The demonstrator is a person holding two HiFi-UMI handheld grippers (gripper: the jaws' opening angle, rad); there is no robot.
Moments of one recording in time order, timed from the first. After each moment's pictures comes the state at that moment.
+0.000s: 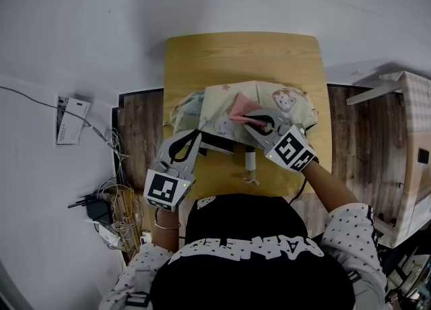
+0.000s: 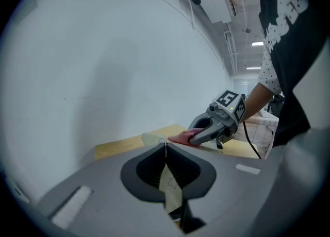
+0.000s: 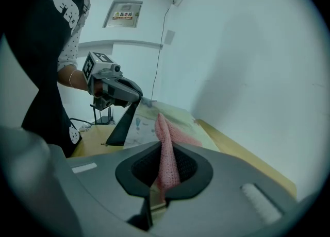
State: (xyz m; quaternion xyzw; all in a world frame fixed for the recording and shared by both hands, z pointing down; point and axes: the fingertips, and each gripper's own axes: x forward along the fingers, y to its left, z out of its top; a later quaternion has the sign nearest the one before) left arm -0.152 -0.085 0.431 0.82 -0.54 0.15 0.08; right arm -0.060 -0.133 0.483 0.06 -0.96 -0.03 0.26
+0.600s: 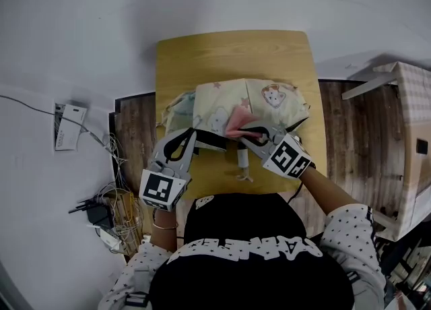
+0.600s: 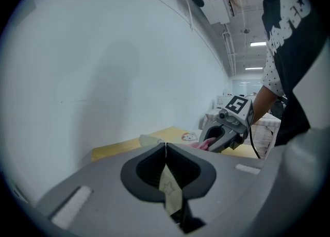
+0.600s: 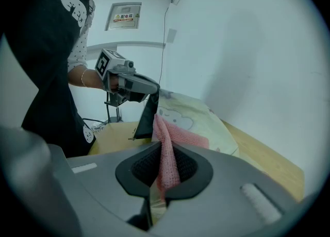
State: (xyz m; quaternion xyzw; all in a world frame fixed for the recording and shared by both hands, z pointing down) left arm -0.134 -0.088 0.422 0.82 -0.54 0.15 0.07; right arm -0.031 -0.094 0.496 0.03 -0.96 0.00 0.27
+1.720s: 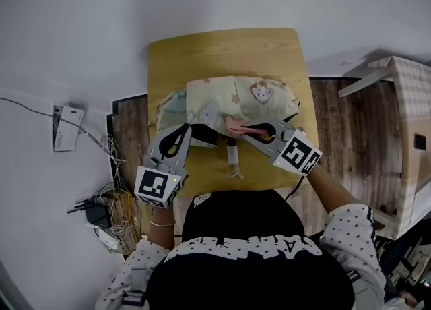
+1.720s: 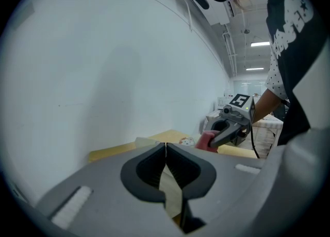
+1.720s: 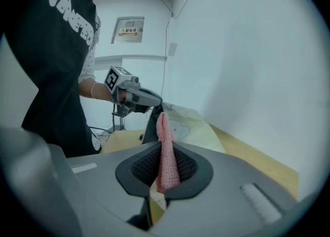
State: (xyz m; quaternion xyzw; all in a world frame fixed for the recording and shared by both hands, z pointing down) left arm -0.114 -0.092 0.412 0.82 -0.55 0.14 0.07; right arm 0.008 -0.096 0.459 0.02 -0.98 0.00 0.21
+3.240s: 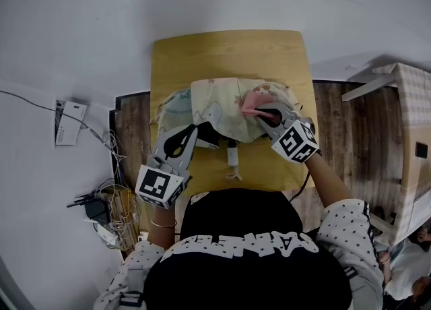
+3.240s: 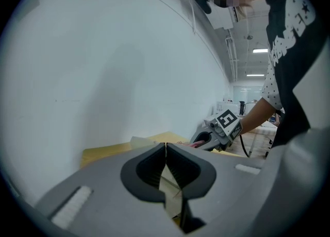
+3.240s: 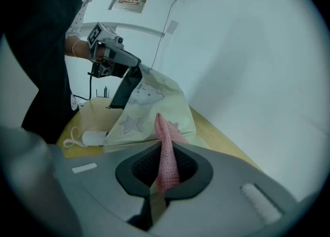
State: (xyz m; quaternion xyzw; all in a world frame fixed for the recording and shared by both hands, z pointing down) left arm -0.102 -0.096 0.407 0.83 -0.54 0.12 0.09; right arm 0.031 -0.165 0.517 0.10 -0.94 -0.09 0.32
